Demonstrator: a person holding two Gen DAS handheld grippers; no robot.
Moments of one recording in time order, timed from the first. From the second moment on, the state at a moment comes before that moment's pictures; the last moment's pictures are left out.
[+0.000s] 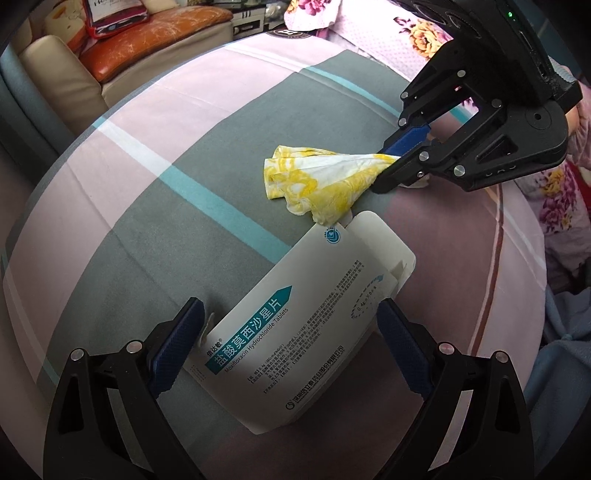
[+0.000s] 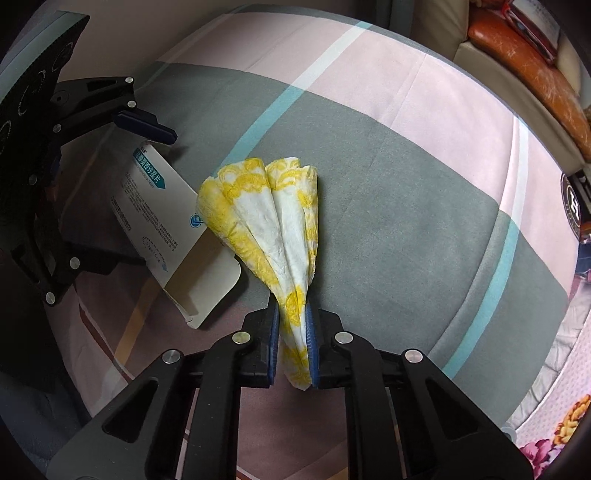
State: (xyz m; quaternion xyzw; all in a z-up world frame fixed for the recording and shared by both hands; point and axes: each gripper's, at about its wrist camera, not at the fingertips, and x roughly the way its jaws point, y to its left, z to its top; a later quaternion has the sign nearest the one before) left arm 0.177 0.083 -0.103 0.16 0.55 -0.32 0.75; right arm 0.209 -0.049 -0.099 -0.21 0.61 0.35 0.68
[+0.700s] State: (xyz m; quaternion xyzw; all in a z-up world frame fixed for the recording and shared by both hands) left arm 0.082 -0.022 -0.112 0.24 0.54 -0.30 0.75; right arm 0.096 -0.204 -0.084 -0.01 0.61 0.23 0.76
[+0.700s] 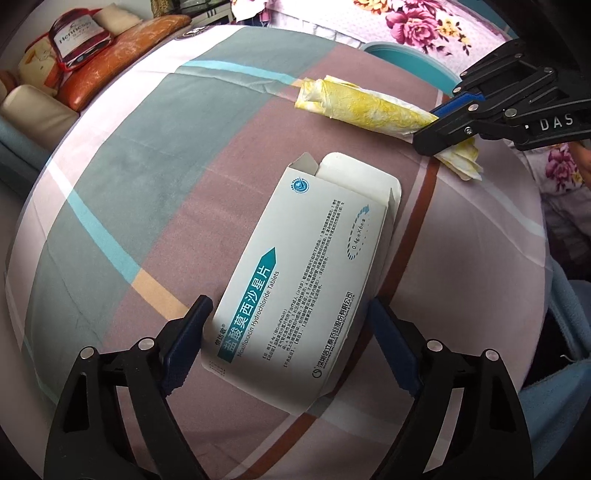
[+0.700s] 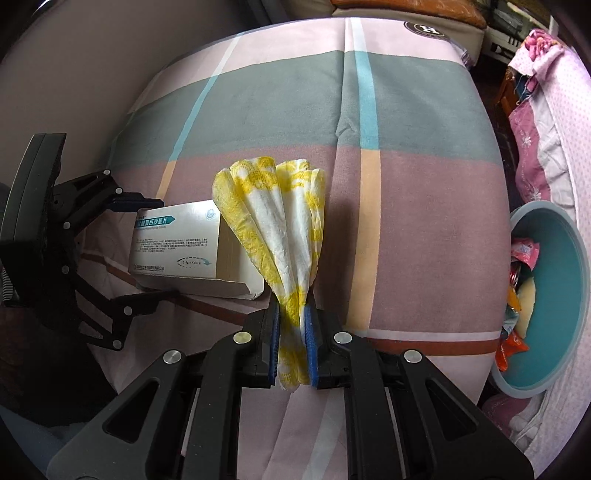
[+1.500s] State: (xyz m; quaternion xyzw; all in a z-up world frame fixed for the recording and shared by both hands) left arm 0.087 -0.057 -0.111 0.21 0.54 -0.28 0.77; right arm 0.077 -0.239 -0.082 0.08 0.59 0.18 0.78
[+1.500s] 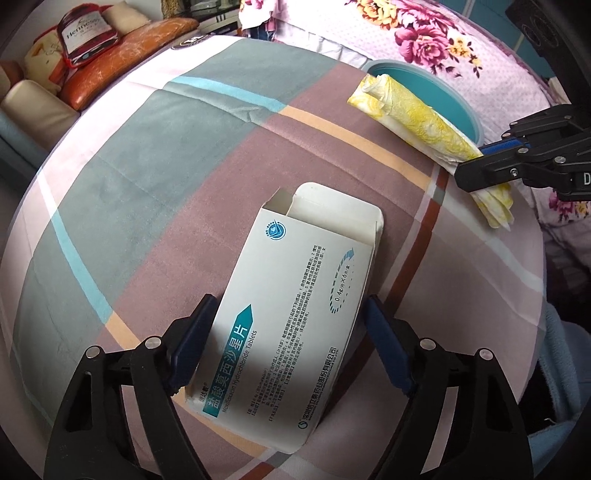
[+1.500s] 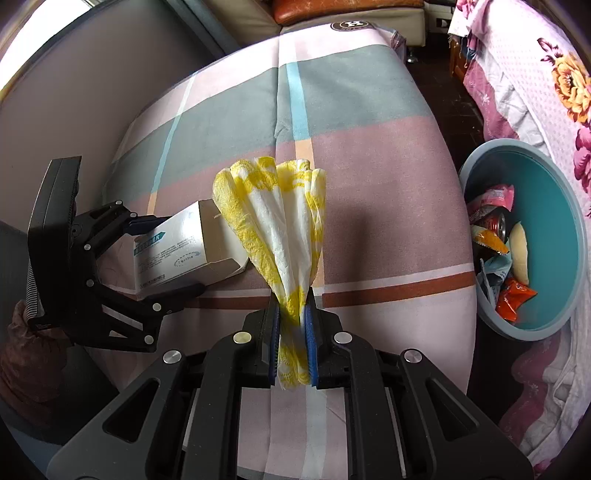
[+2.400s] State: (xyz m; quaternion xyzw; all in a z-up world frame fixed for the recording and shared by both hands) left arm 0.087 -0.138 -0.058 0.19 0.49 -0.19 0.83; right arm 0.081 -0.323 -0.059 0.17 0.51 0.14 0.83
